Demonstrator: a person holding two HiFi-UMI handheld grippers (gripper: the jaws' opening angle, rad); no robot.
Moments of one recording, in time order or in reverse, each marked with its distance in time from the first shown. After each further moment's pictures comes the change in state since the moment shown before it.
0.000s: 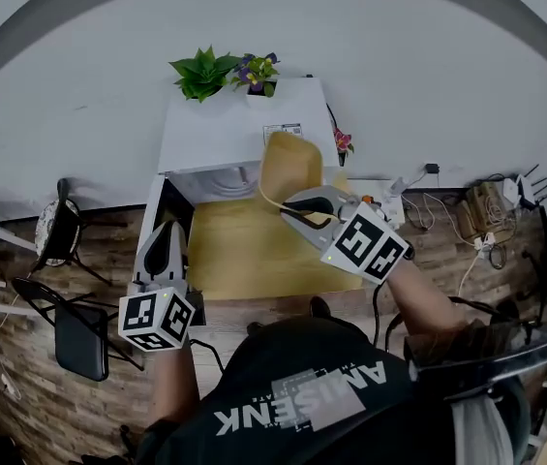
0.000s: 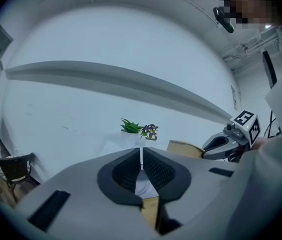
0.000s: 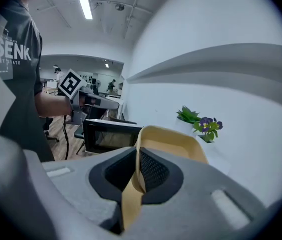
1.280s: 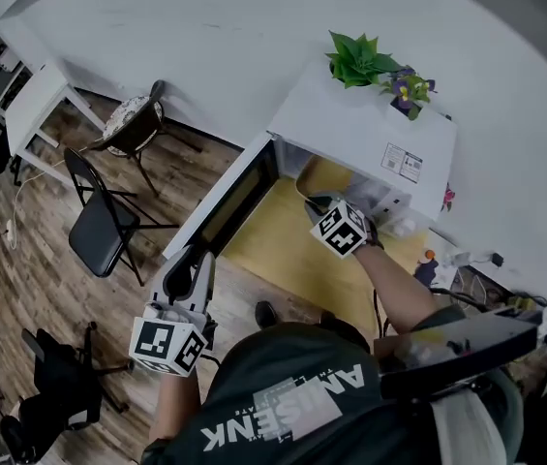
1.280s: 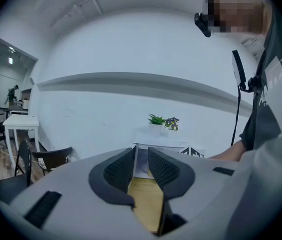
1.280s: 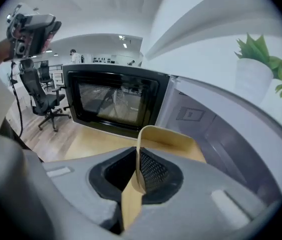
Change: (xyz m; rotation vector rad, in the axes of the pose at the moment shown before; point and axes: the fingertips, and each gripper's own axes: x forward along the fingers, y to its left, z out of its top) left arm -0.113 0.025 -0.043 -0.041 0.040 0.337; right arm 0.246 0.011 -0.115 -0.161 0.208 0.242
